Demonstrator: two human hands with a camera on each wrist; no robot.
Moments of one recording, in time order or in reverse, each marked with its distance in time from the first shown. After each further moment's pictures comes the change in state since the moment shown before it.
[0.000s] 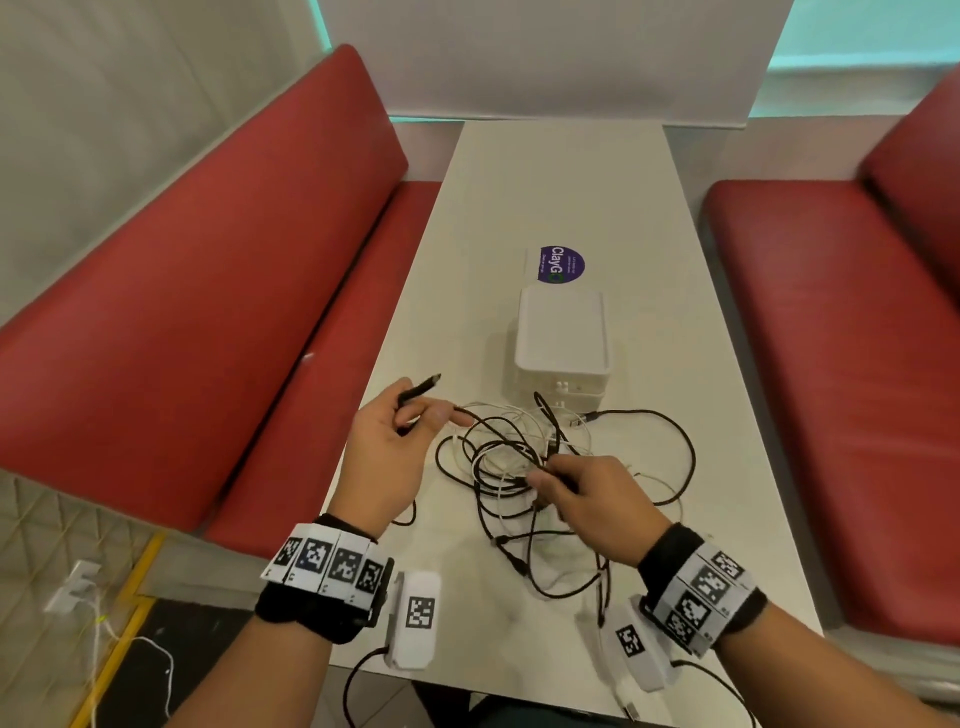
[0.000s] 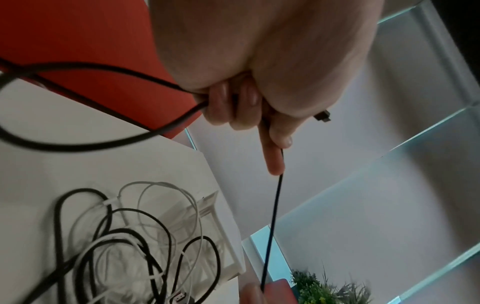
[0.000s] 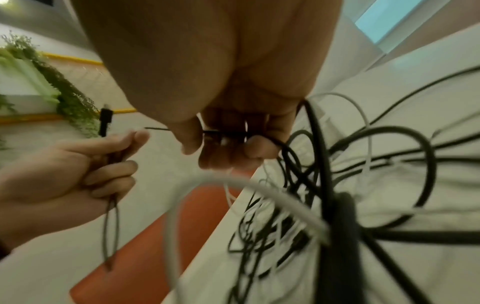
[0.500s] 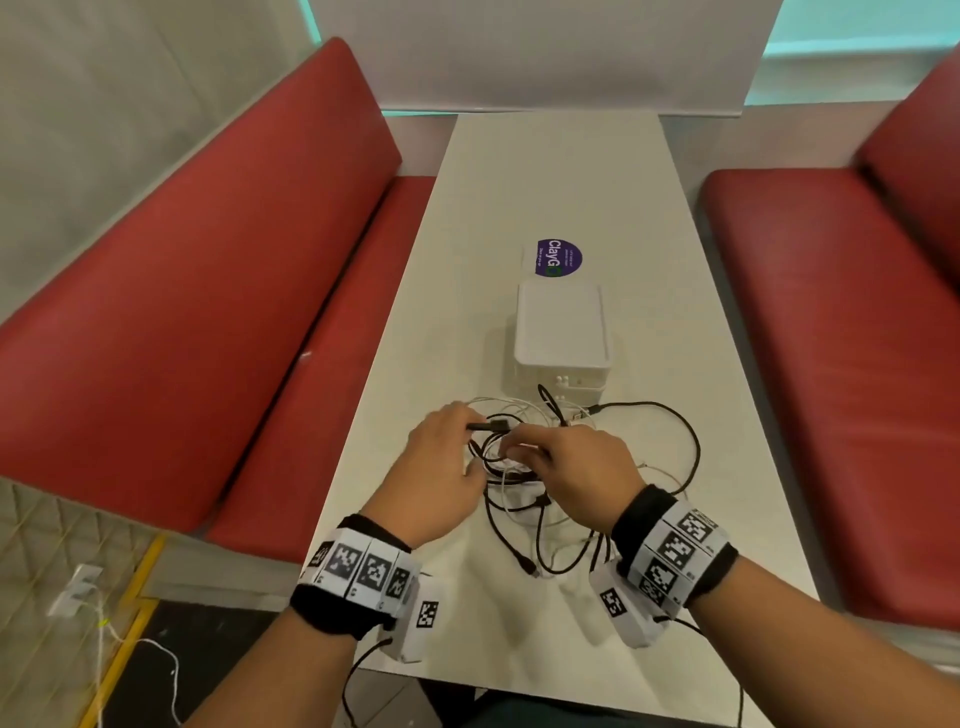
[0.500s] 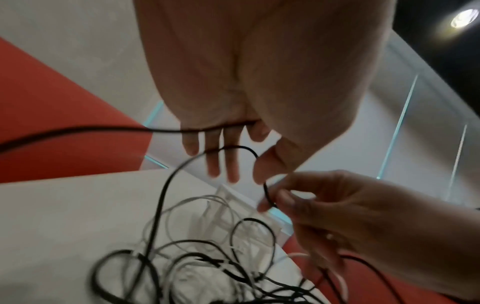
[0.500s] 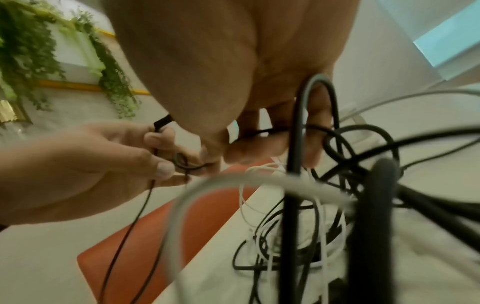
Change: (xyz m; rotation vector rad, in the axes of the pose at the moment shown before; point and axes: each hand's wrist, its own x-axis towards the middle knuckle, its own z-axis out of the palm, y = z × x) left_hand -0.001 -0.031 0.015 0.706 -0.366 0.149; right_hand 0.028 -0.019 -0.001 -0.346 0.085 -0.163
